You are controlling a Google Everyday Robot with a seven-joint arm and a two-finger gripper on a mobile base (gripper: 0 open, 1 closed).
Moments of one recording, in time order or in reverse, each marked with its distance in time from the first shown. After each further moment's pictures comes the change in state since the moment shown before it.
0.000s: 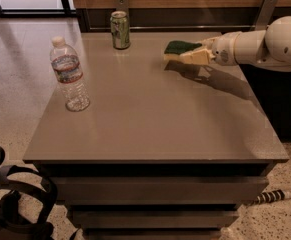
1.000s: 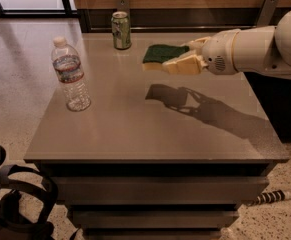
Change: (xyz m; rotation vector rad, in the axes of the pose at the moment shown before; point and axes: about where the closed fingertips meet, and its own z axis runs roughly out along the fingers) arm -0.054 0.144 -0.057 -0.073 0.011 -0.085
